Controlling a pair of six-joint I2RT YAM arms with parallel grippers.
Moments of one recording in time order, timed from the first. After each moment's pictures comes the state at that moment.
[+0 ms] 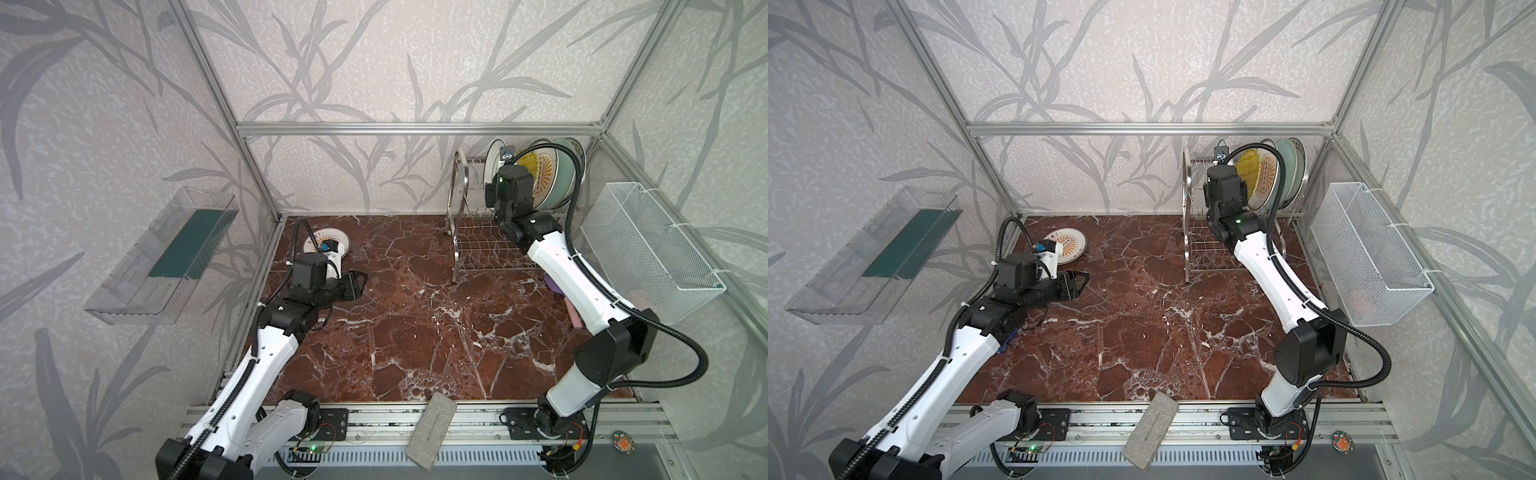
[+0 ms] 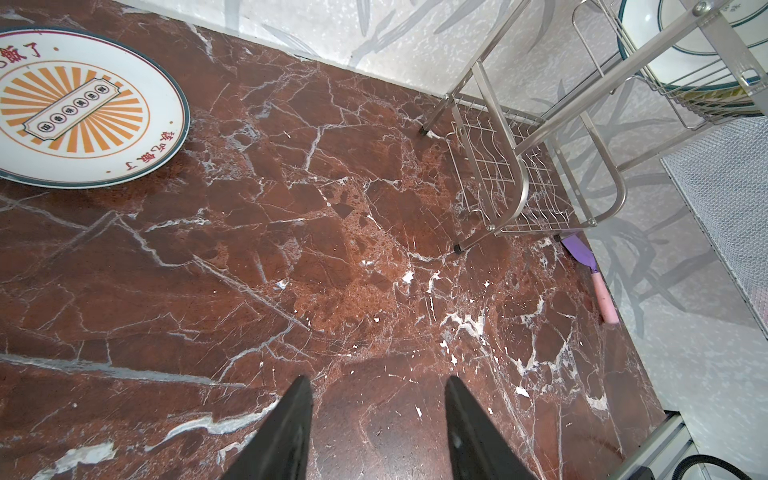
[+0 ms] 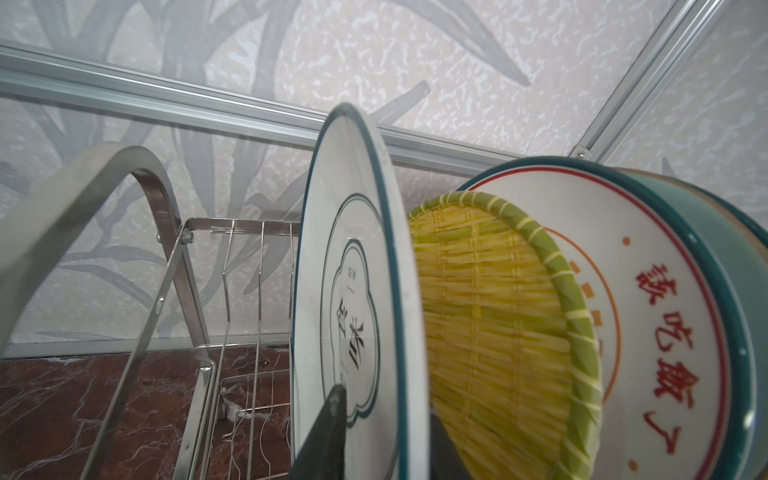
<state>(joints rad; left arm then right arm) -0.25 0.98 0.90 -0.51 0.27 -0.40 0.39 1.67 1.73 -0.29 0.64 -0.08</state>
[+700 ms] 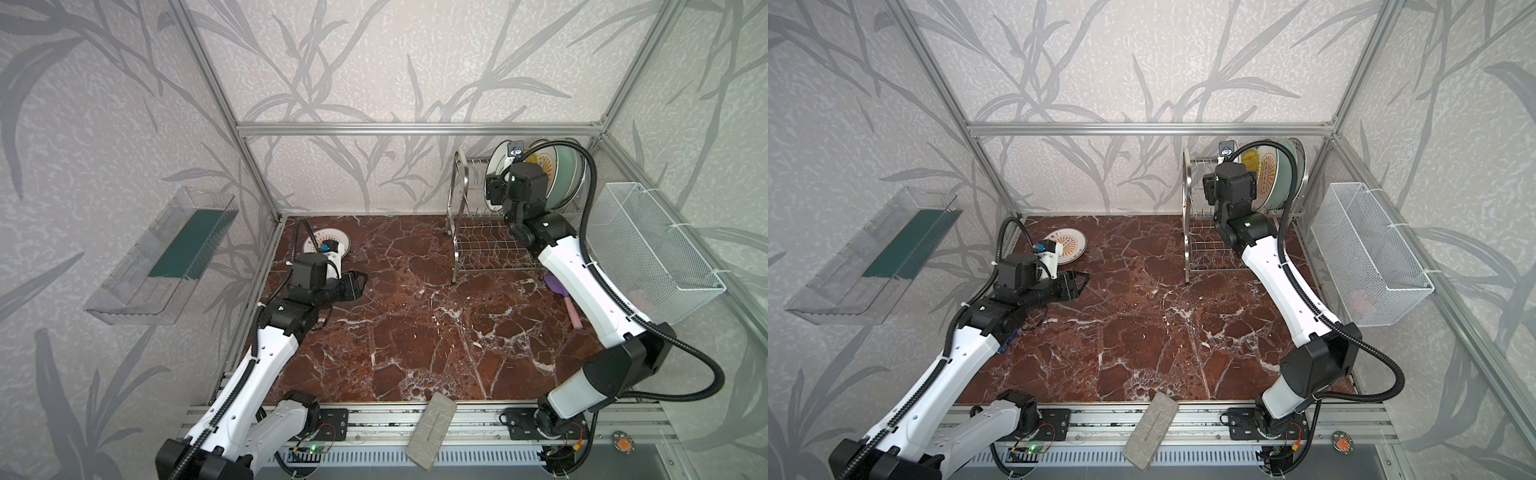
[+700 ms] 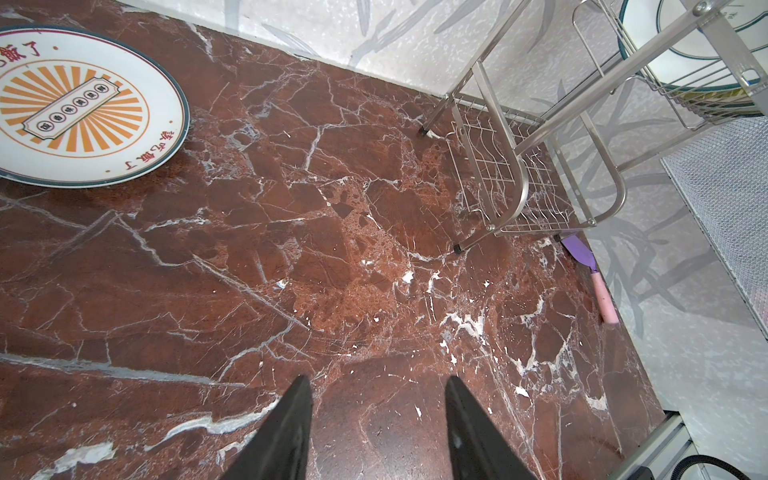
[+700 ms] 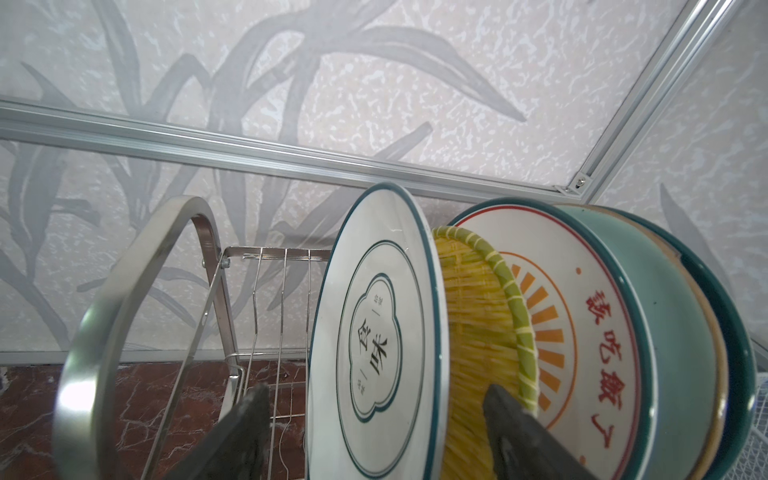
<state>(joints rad) -0.26 0.98 0.90 -0.51 0.27 -0.40 0.39 1.59 1.73 -0.30 0.57 -0.08</state>
